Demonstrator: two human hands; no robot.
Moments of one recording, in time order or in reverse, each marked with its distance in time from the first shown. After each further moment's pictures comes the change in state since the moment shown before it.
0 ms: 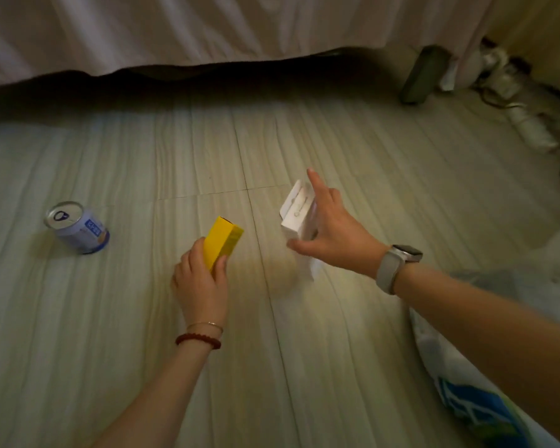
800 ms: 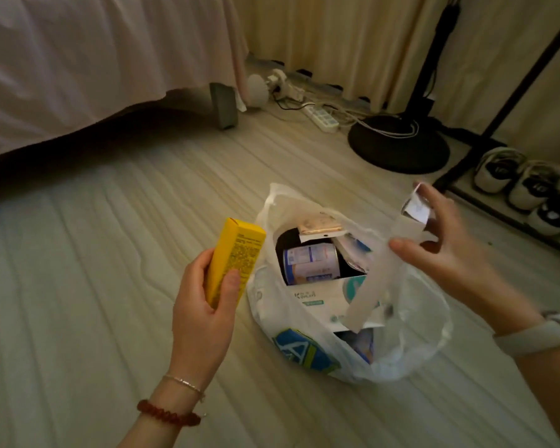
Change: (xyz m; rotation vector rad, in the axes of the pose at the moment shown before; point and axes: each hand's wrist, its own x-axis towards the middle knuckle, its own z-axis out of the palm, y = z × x) left_hand -0.176 0.244 -0.001 -0.594 -0.430 0.455; right_hand -0.331 0.128 -0.193 0.291 0.695 0.405
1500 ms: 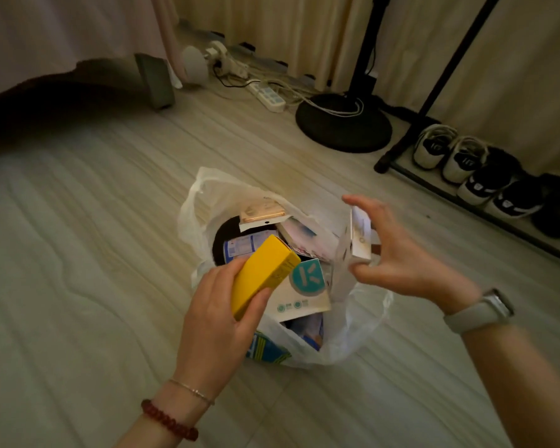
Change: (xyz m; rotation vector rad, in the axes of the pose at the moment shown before) left_hand -0.026 0.005 0.072 0.203 -0.304 0.255; right_hand -0.008 0.039 -0.025 -0.187 -0.272 0.027
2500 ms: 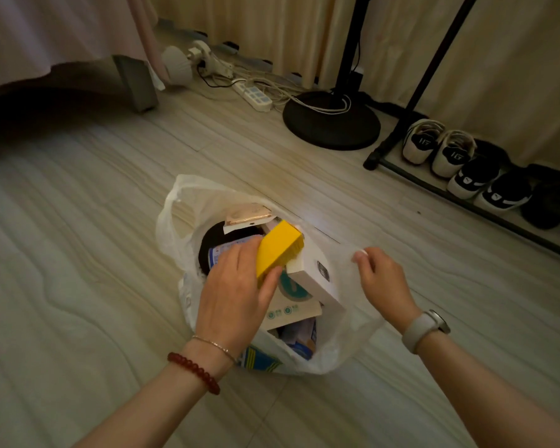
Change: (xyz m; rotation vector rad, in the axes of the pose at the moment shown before) left_hand 0.043 0.007 0.036 0.204 -0.067 0.164; right_hand 0.005 0.085 0.053 -0.091 0.469 0.371
